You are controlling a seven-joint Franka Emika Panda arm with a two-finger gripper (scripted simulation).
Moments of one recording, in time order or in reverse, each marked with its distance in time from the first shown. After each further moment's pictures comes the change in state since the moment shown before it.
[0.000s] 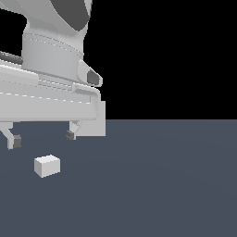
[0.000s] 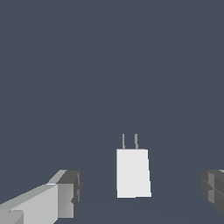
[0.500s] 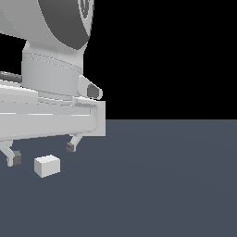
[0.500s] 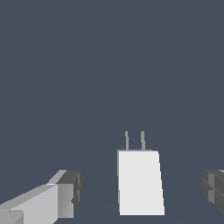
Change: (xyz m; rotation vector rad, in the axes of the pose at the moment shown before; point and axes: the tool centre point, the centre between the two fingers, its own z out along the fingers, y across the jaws) arm -0.007 0.000 0.025 -0.001 0.000 -0.003
